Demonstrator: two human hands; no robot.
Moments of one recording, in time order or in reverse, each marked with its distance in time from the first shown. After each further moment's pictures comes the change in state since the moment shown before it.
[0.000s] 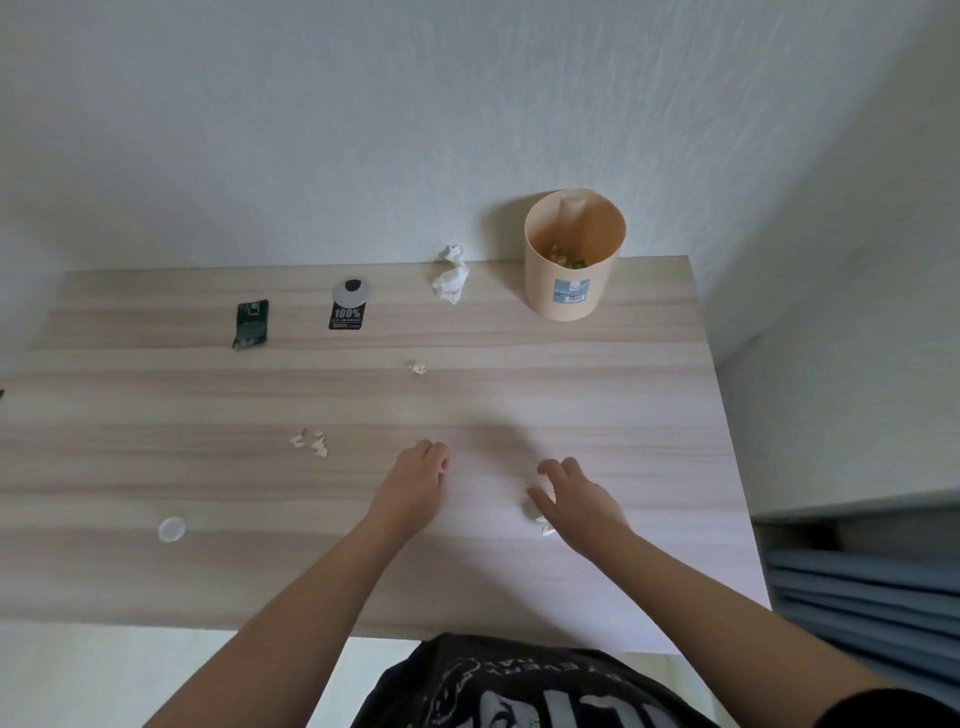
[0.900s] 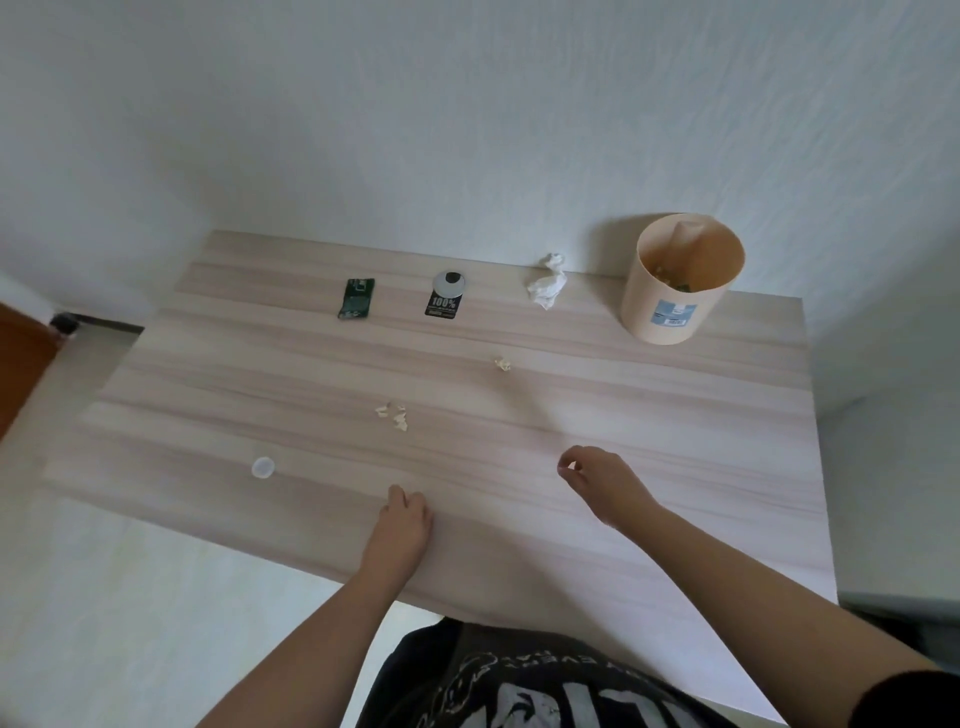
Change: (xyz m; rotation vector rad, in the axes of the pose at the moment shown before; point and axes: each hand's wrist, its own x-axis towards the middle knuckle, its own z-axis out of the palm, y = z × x) left_hand -0.100 -0.067 0.014 0.136 0.062 -0.445; right_hand 0.041 -0.050 -0.006 0.058 -0.070 -0.218
